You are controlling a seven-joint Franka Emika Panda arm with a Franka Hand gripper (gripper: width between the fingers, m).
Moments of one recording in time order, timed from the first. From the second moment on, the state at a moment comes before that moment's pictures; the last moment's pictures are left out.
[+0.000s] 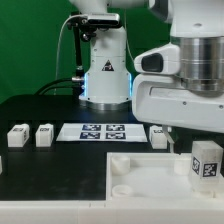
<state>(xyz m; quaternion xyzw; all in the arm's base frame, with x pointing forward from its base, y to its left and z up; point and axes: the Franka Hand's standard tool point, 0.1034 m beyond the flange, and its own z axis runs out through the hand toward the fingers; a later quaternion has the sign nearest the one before) 0.631 0.117 0.085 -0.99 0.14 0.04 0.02</state>
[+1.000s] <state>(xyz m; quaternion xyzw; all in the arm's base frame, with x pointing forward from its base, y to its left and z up) 0.632 0.113 0.083 -0.97 0.22 0.03 0.03</state>
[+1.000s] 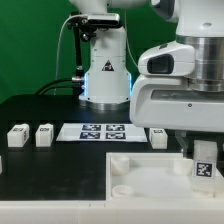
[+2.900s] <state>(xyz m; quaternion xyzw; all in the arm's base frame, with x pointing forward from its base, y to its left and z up) 0.625 0.118 0.076 -0.99 0.16 0.04 0.04</state>
